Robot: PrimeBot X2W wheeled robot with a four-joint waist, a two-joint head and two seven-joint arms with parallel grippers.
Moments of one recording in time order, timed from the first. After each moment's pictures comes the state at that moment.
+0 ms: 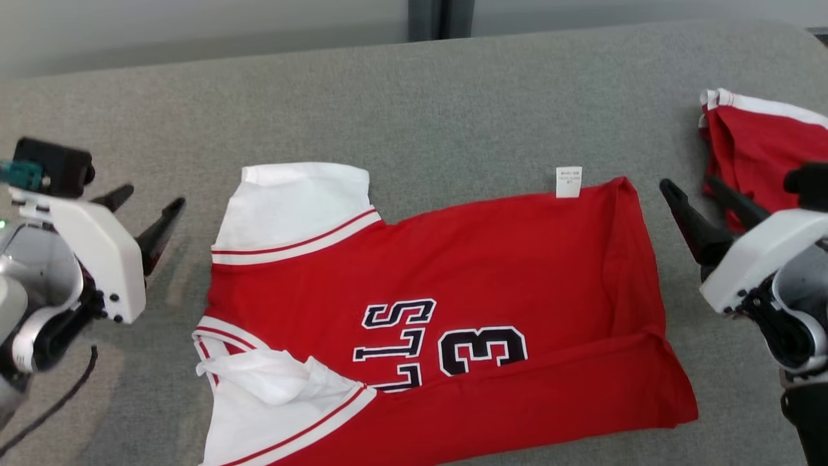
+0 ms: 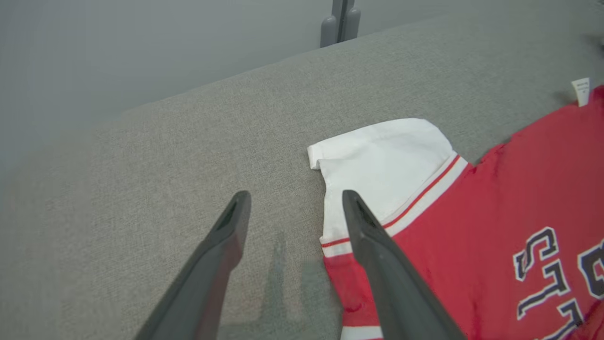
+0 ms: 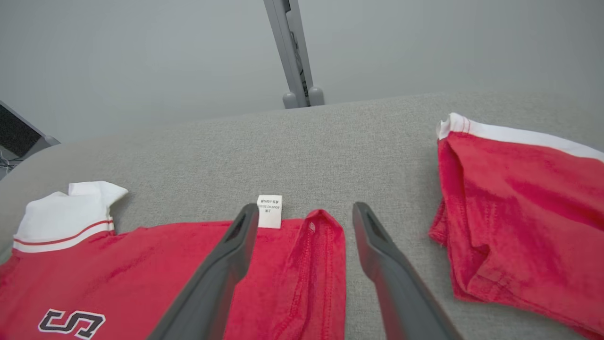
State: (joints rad) left arm -0.65 0.86 -0.79 0.06 -1.01 0.15 0.34; right arm -0.39 -0.28 0.07 0.15 0.56 0.13 0.37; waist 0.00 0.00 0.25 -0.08
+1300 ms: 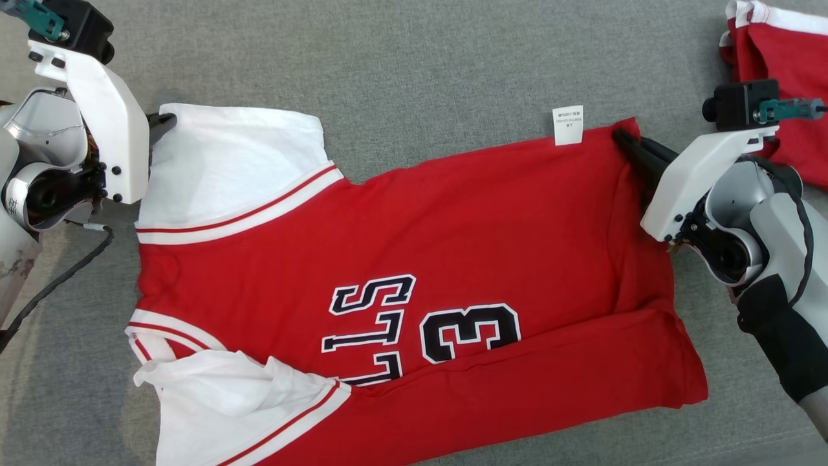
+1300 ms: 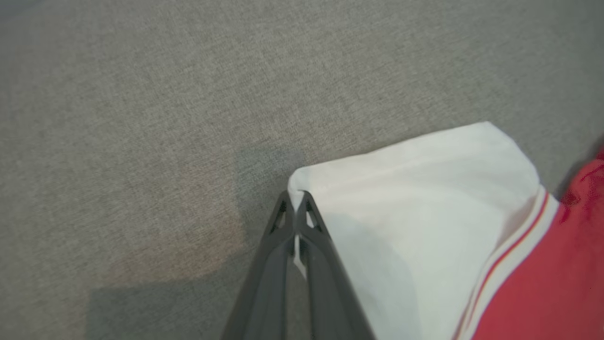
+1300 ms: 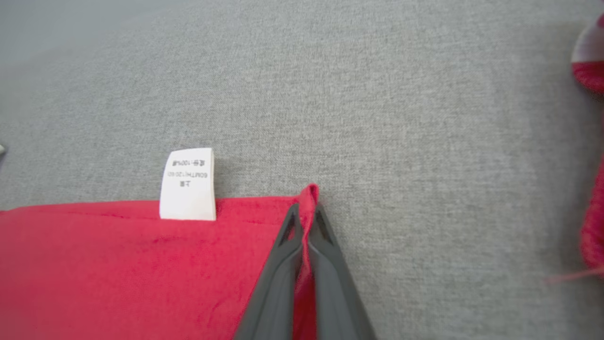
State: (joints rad) left arm -1.09 0.62 -0.89 0.57 -1.07 -0.12 0.63; right arm -0.87 -0.33 0.59 0.70 0.86 0.13 0.20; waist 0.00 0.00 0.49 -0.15
